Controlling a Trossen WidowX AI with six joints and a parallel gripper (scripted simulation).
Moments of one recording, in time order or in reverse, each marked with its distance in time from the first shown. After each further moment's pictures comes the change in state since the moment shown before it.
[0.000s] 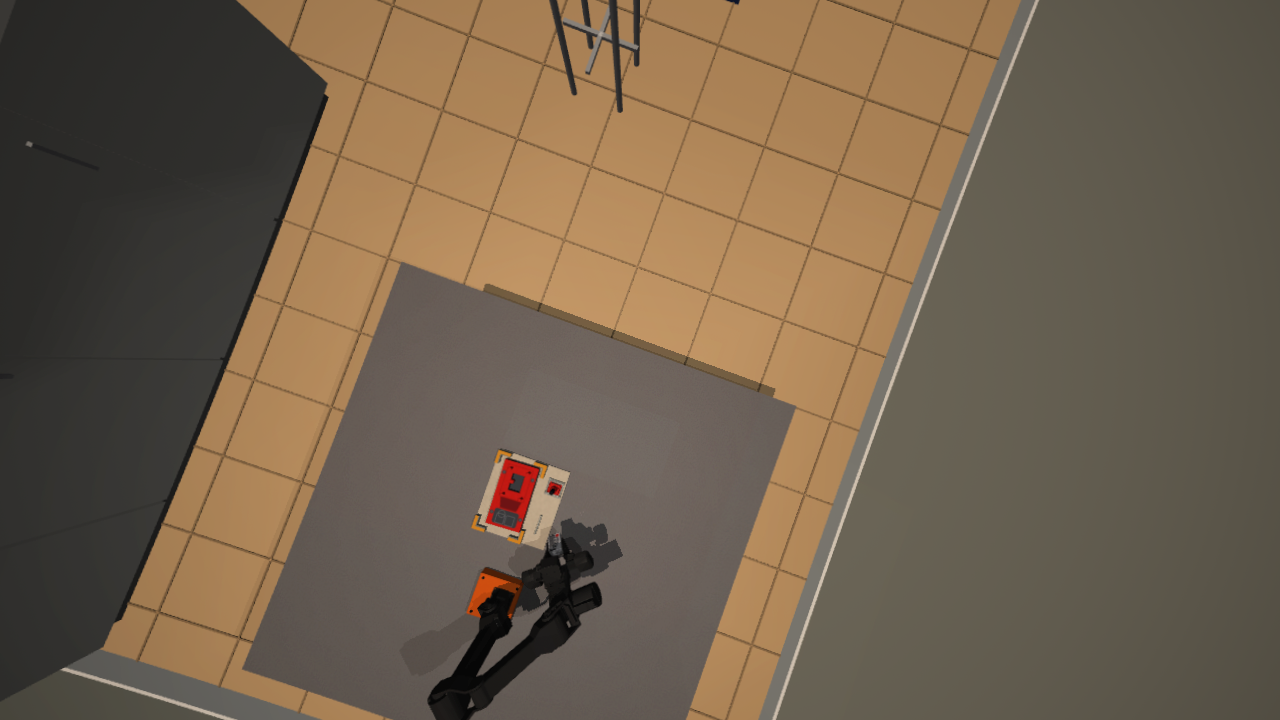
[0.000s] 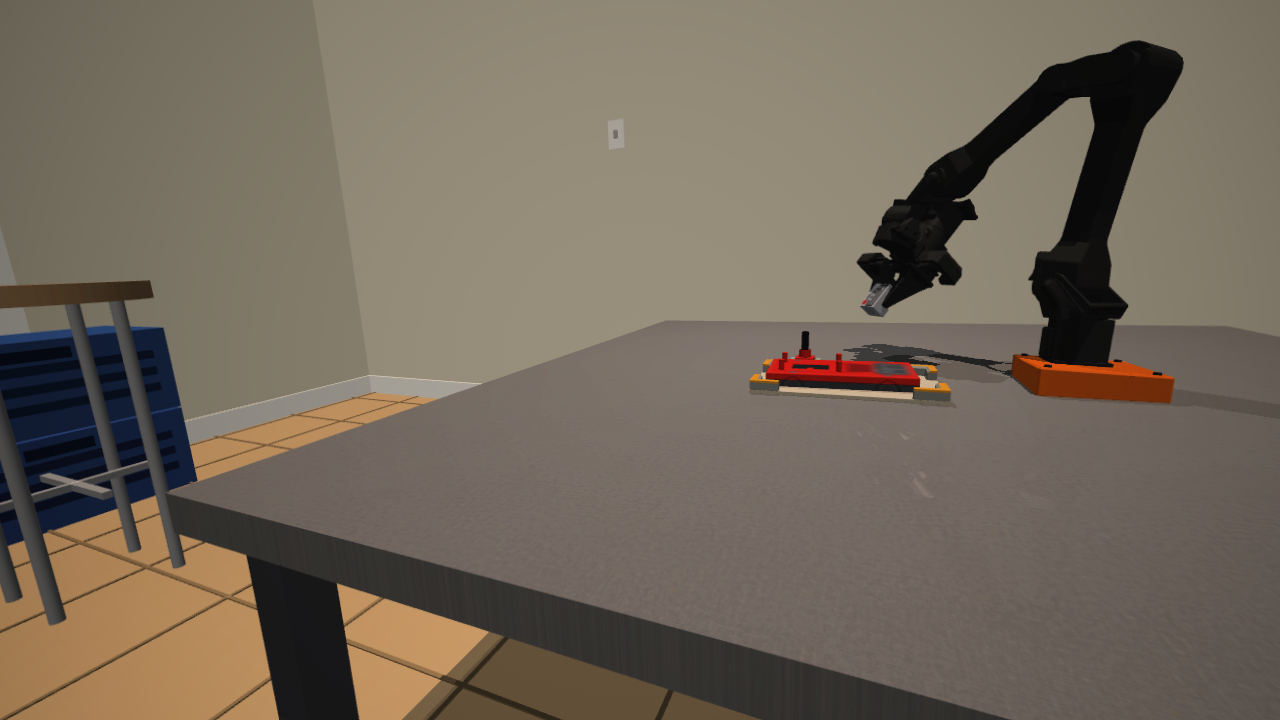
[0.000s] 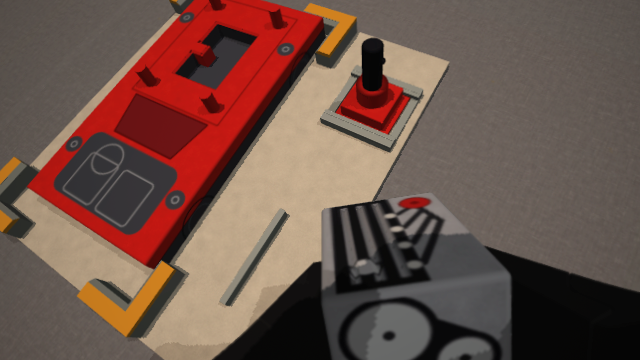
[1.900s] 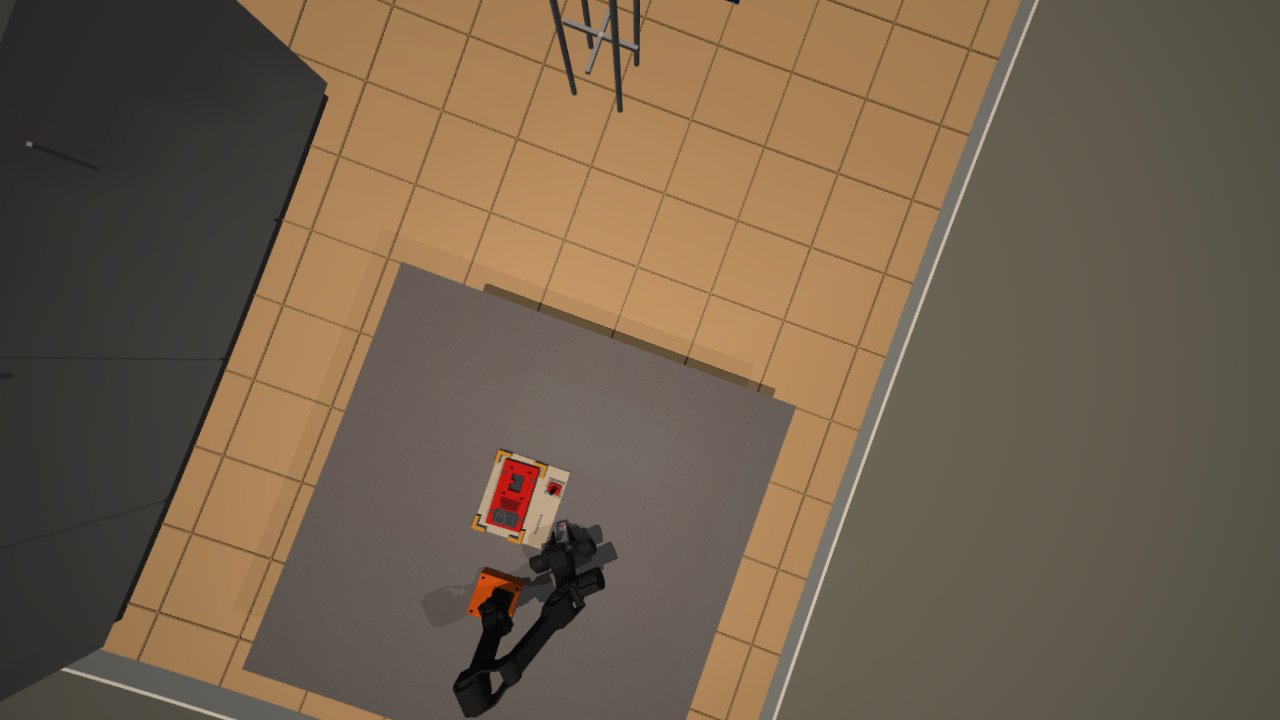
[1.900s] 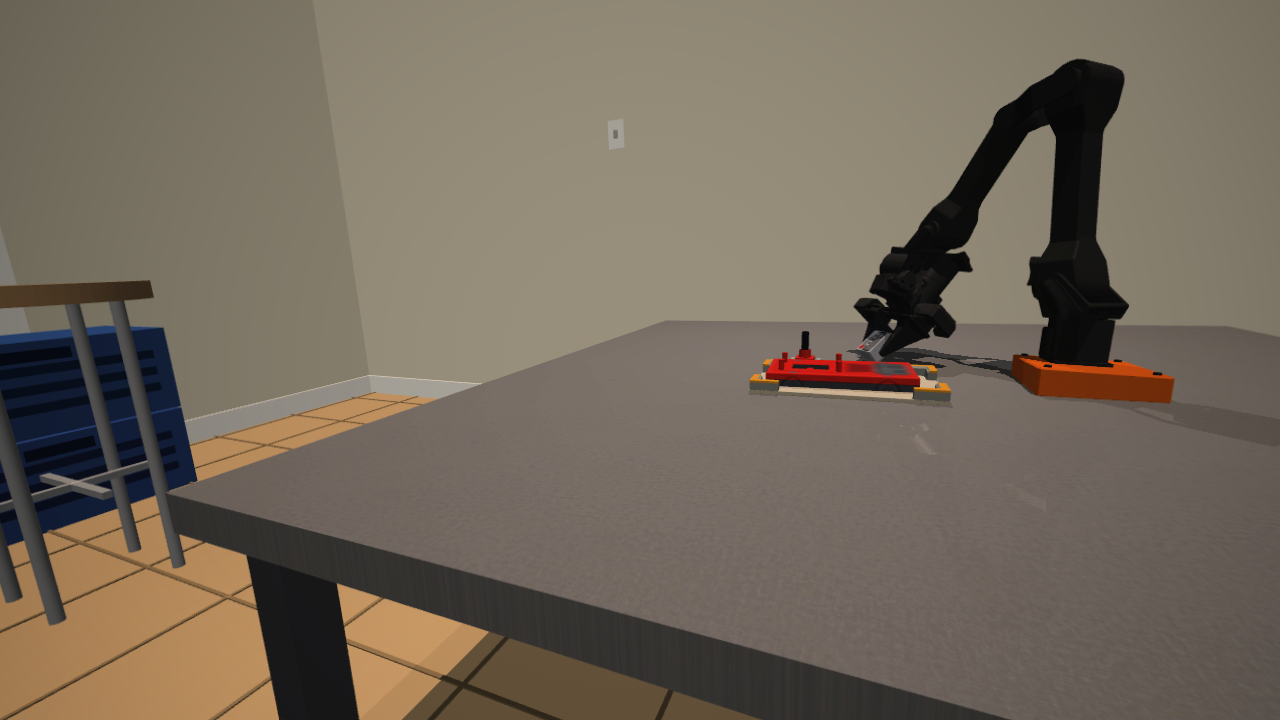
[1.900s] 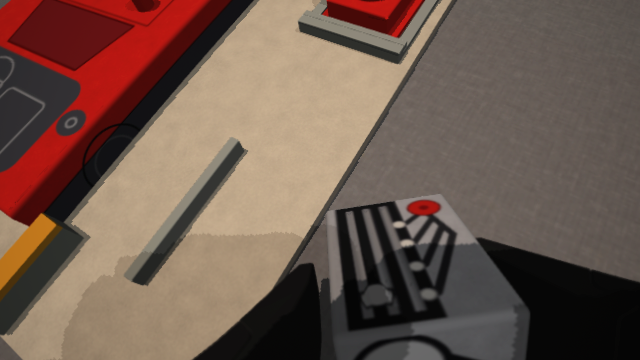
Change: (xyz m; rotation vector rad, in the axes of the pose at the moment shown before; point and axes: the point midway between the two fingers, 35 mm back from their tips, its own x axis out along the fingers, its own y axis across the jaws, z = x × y) arm 0.064 -0.001 -0.054 -0.002 -0.022 -0.001
